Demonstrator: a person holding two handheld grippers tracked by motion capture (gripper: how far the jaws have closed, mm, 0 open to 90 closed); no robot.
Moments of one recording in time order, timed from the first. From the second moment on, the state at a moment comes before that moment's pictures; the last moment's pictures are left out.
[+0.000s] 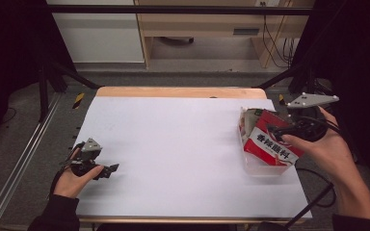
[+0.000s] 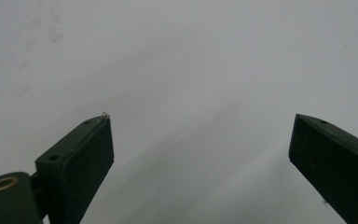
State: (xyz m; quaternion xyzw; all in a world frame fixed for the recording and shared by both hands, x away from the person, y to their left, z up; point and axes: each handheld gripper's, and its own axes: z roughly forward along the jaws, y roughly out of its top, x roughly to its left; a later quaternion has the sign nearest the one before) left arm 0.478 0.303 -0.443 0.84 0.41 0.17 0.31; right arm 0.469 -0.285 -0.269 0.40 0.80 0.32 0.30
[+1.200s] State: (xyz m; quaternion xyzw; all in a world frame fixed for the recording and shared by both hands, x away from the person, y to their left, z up) left arm 0.478 0.306 -0.443 0.84 0.41 0.18 0.32; right arm 0.520 -0.140 -0.272 0.37 0.80 0.37 0.29
